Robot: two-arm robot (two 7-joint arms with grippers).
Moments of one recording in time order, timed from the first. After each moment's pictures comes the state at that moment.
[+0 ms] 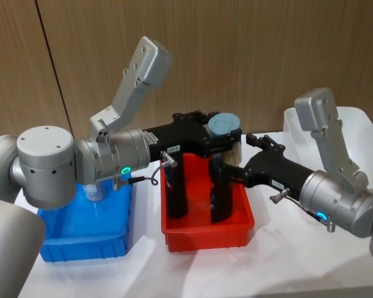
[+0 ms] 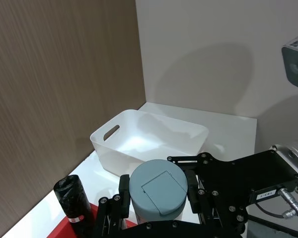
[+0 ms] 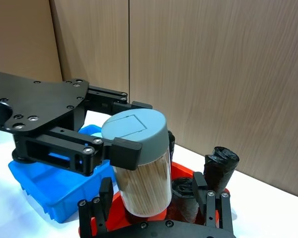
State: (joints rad) left arm -0.67 0.22 0.38 -1.37 -0.28 0.40 -0.75; right arm 0.33 0.25 -0.26 -1.59 0.20 0.30 0.44
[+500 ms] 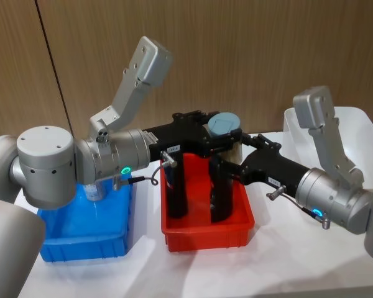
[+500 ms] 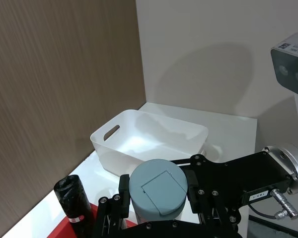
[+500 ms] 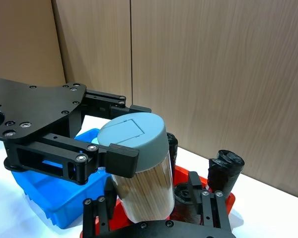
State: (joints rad) left arm -0.67 0.22 0.38 -1.37 -0.28 0.40 -0.75; right arm 0.36 0.24 -0.27 -1.55 0.21 0.27 0.46
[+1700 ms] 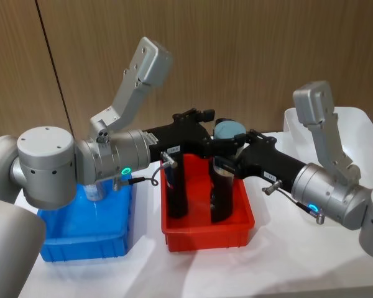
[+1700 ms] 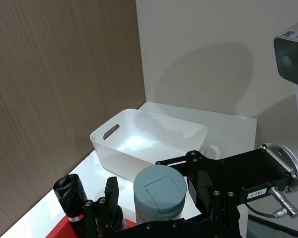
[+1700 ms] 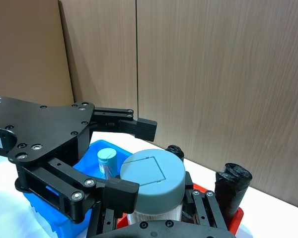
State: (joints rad) left arm -0.67 0.22 0.38 -1.37 -0.28 0.41 -0.75; right arm 0.38 0.23 -0.28 -1.53 0.25 0.23 0.47
